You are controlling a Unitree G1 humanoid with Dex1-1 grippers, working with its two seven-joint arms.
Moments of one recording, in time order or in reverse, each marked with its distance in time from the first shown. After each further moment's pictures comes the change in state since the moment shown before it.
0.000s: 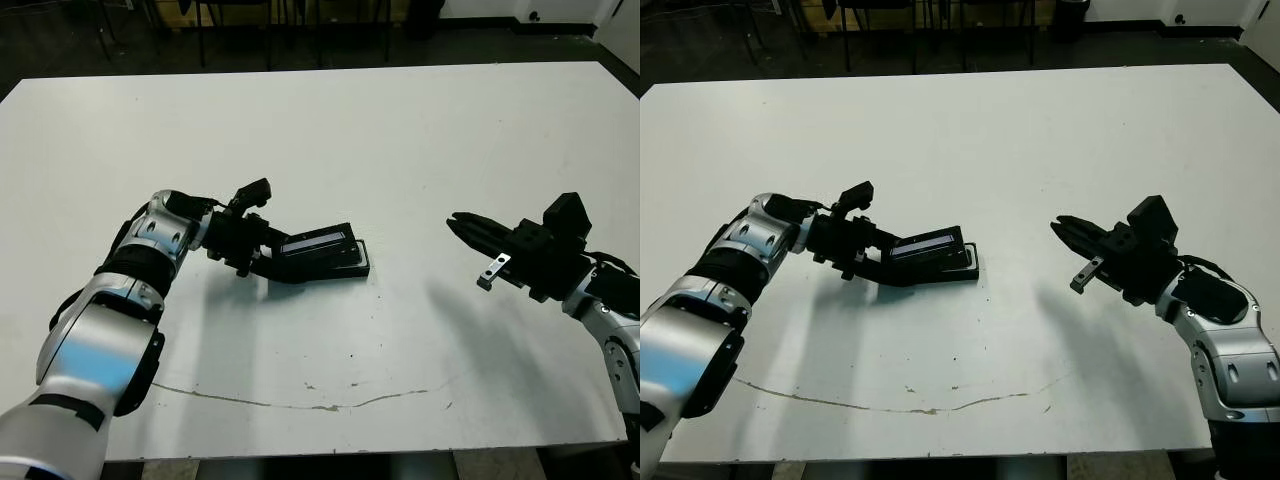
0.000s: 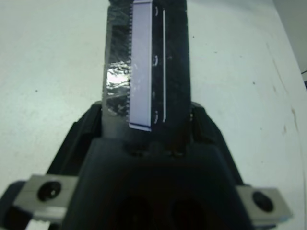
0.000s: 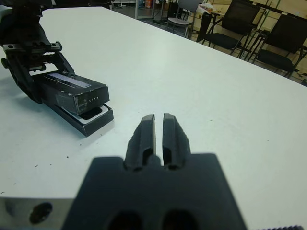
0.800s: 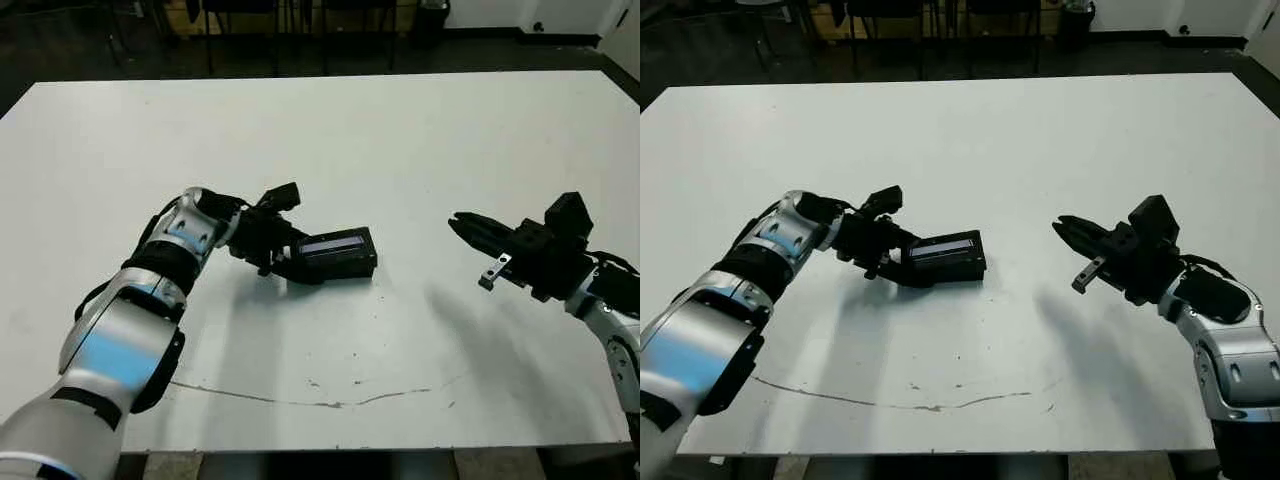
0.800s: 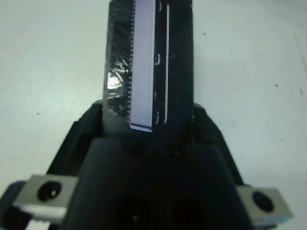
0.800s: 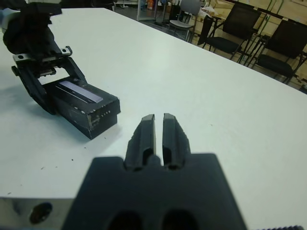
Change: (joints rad) left arm -0.064 -0.091 -0.085 0.039 0.085 0.010 0.124; right arm 0.002 -0.011 0.002 -0.016 0.001 0.001 -0.007
